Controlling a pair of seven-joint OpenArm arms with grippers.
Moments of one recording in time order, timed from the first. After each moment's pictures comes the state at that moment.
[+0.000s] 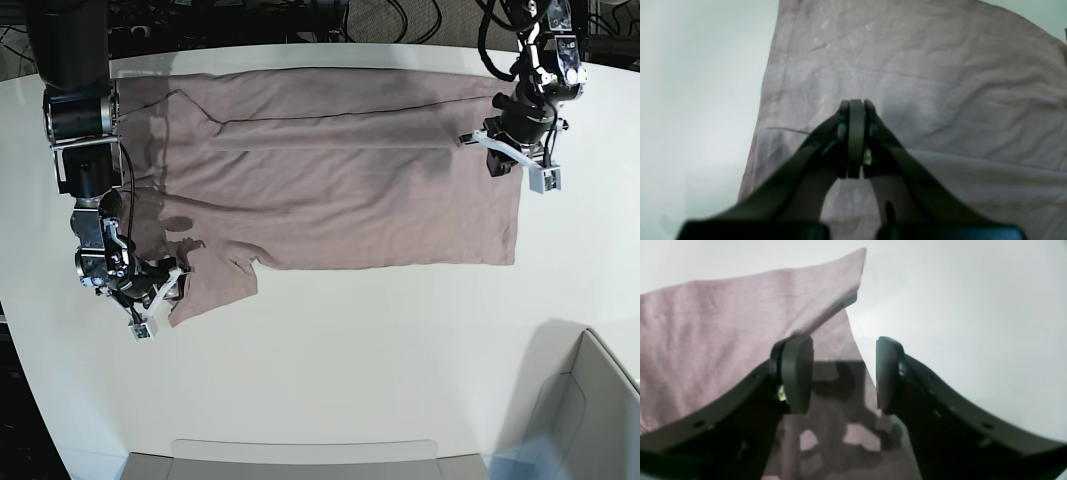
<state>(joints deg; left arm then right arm) 24.4 -13.8 -16.8 113.3 -30.5 0.6 50.6 35.1 19.4 -14.4 35.0 14.3 21.3 -27.5</state>
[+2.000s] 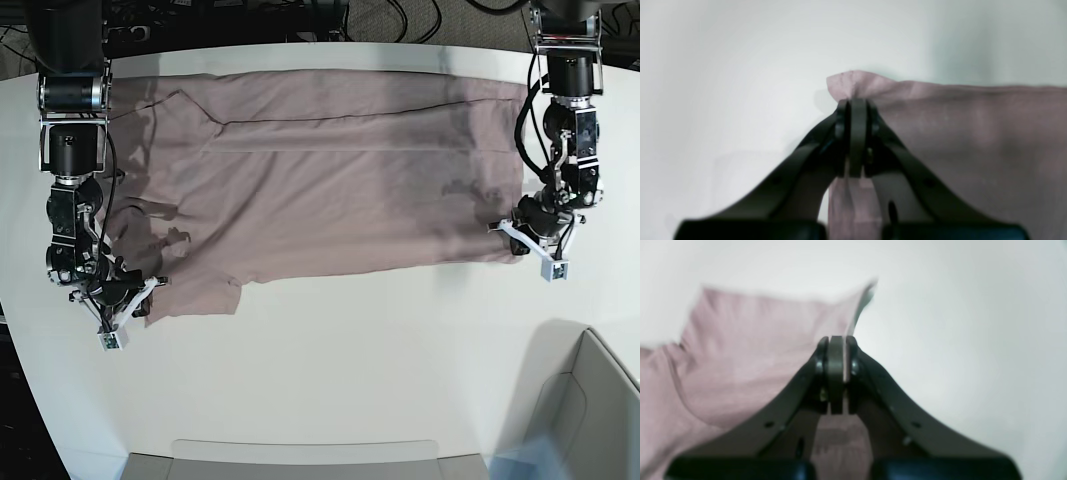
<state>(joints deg) -5.8 -26.5 -5.5 71.4 -30.7 -8.6 38.7 28.9 22.8 -3.7 55.5 17.0 21.9 -37.5</state>
